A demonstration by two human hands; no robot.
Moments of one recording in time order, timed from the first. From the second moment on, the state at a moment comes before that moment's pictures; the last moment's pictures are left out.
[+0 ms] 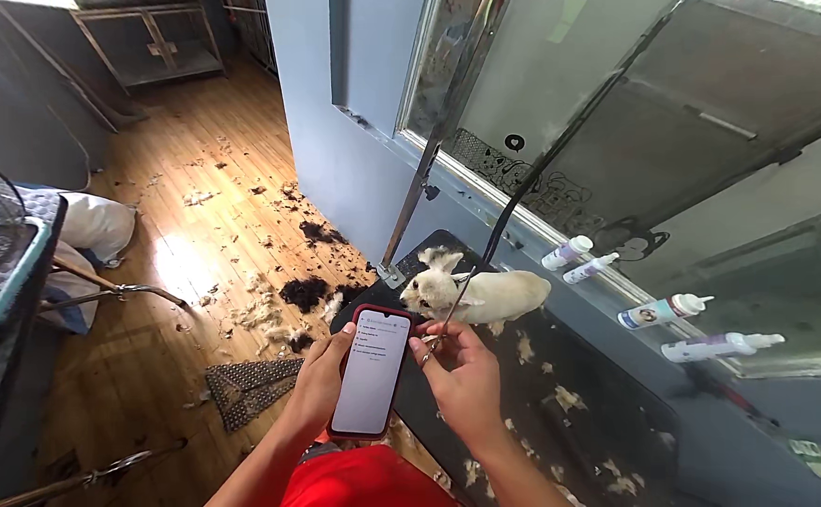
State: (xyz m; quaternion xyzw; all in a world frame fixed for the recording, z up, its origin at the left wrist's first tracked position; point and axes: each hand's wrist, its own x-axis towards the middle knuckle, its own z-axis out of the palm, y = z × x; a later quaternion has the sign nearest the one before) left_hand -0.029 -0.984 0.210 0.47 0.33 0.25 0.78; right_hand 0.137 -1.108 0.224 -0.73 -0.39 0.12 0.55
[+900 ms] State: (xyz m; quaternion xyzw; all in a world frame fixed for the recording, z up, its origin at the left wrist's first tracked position) left_hand -0.028 -0.969 0.215 0.37 0.35 0.35 0.79; right_hand 0.108 -1.132 0.204 -0.58 -0.66 0.12 0.46
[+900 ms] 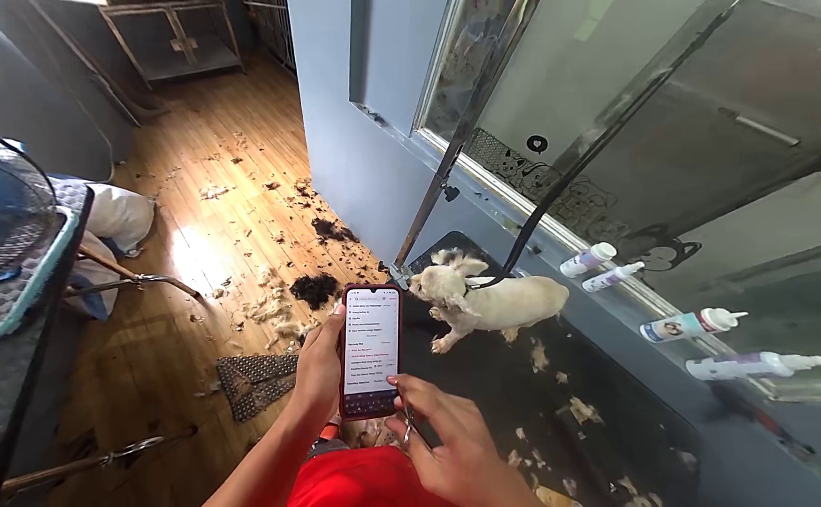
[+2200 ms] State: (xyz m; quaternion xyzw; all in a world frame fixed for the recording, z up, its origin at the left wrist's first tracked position) left_hand -0.039 -0.967 0.221 0.30 0.37 0.42 0.77; right_hand 0.108 -1.136 0.209 -0.60 -0.72 0.09 0.35
